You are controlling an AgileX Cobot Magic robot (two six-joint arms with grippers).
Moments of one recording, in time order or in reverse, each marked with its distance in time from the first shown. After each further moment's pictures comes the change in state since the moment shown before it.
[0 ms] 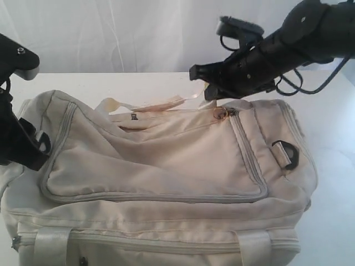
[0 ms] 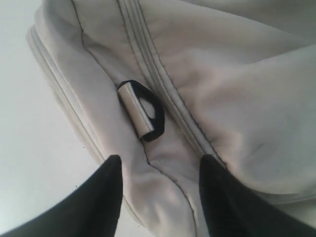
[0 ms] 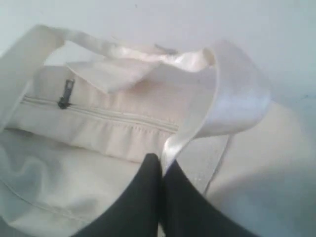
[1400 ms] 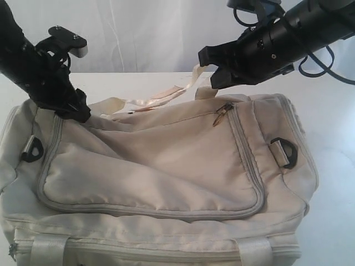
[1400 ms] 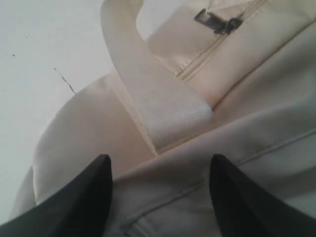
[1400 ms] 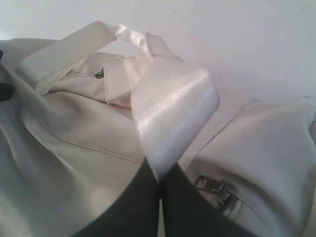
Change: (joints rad) left arm 0.337 0.537 -0.361 -0.491 -0.185 0.692; right arm 0.000 -0.182 0.023 -0.036 0.154 -0.028
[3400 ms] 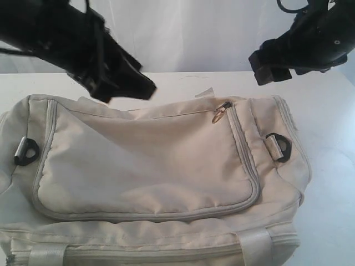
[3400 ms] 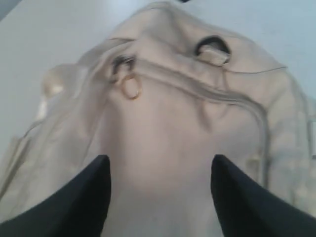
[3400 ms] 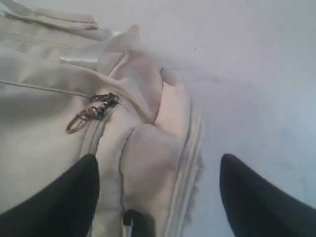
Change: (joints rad) left arm -0.205 -0.247 0.014 -0.587 0.091 0.539; right arm -0.018 -0.169 0.000 -0.530 0.159 0.229
